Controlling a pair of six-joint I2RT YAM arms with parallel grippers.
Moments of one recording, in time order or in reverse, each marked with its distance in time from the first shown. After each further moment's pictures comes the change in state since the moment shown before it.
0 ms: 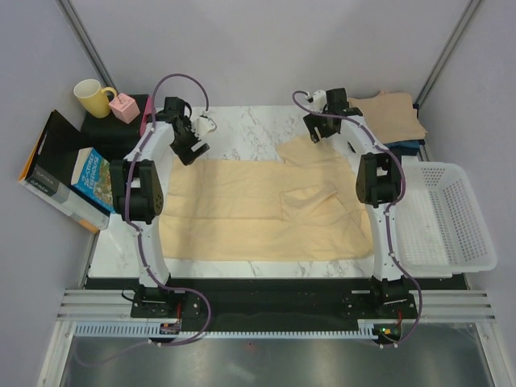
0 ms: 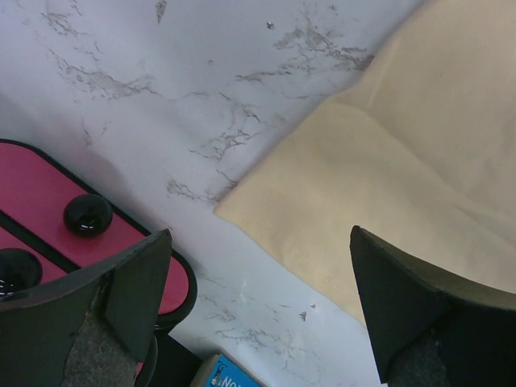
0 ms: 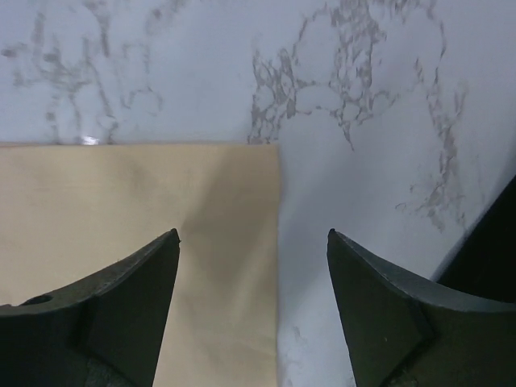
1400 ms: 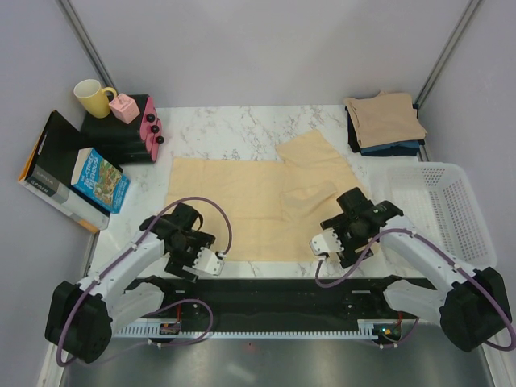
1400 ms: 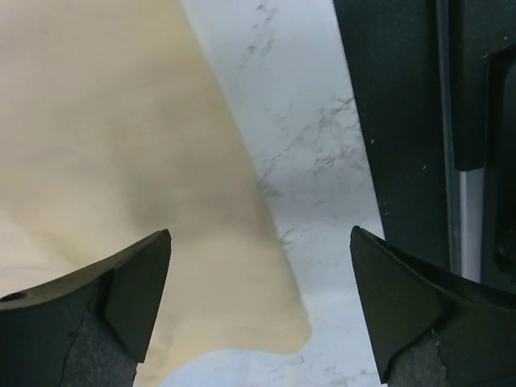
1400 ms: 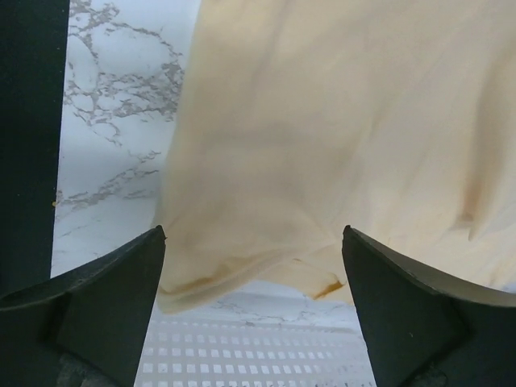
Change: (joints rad) left arm -0.365 -1.130 -1.300 -0.187 0.119 0.615; right arm 0.303 -1.443 -1.597 -0.377 -0.047 -1.171
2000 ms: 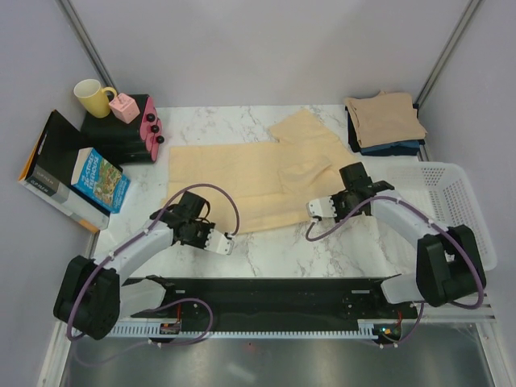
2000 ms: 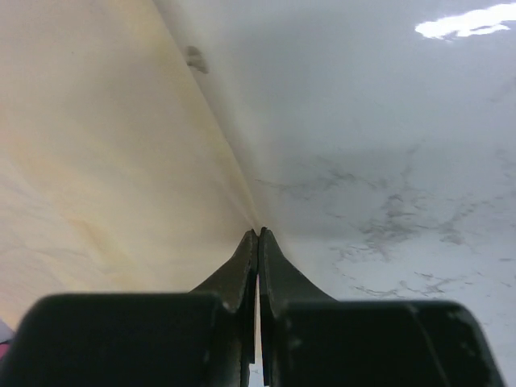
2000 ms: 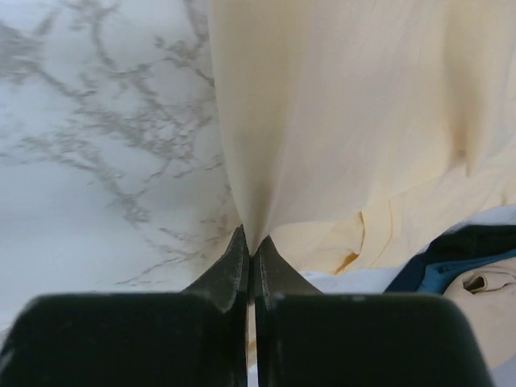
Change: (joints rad) left arm 0.001 0.204 0.076 0.337 -0.049 -0.078; right arm -0.177 0.335 0.132 0.398 0.053 0.005
